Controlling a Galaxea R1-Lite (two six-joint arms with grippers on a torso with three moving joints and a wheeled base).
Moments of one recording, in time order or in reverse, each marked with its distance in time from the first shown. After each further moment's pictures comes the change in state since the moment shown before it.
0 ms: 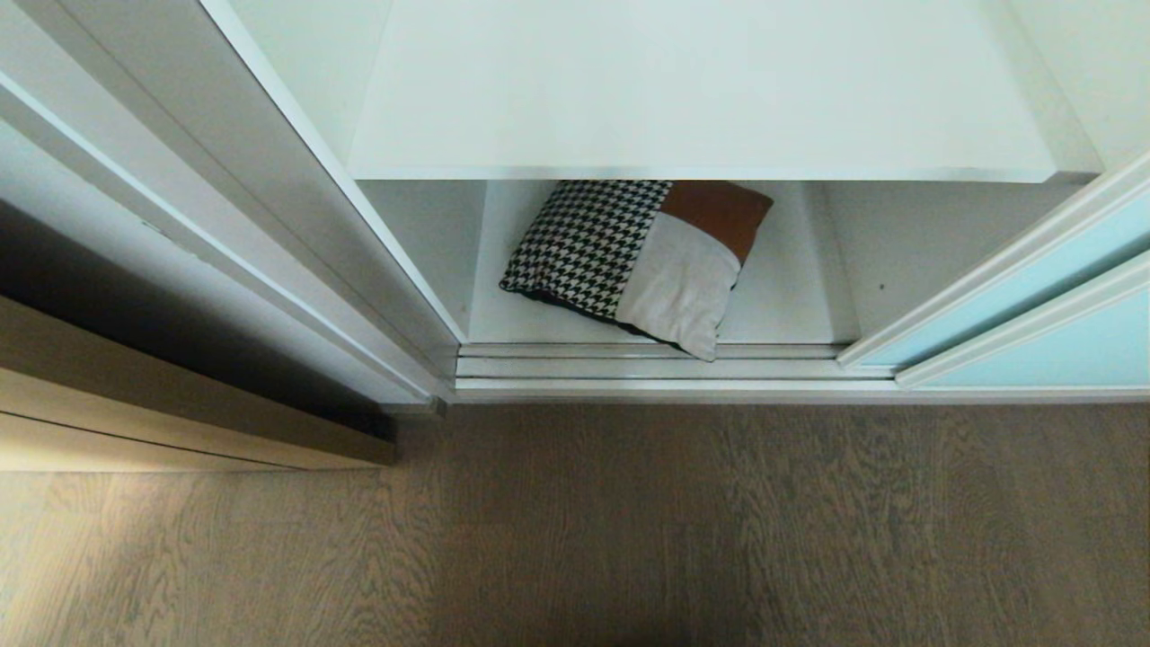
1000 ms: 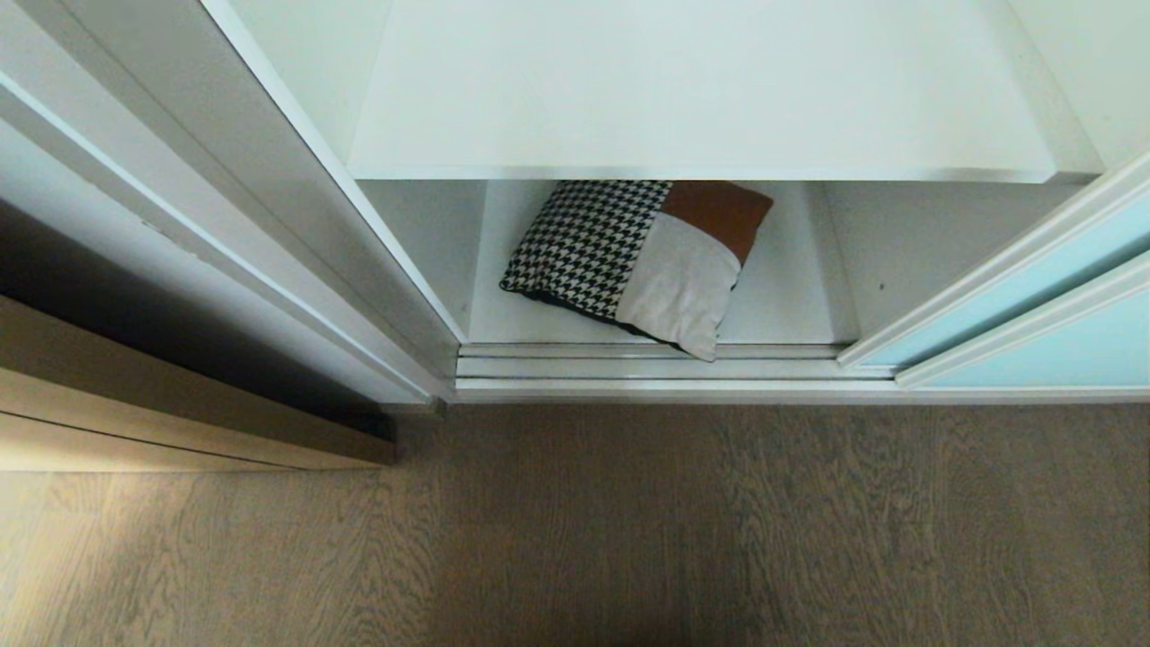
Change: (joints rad) left arm 0.000 0.001 0.000 -0.002 0.001 -0.020; right arm 0.008 0.124 -0.373 0.116 -0.020 -0.032
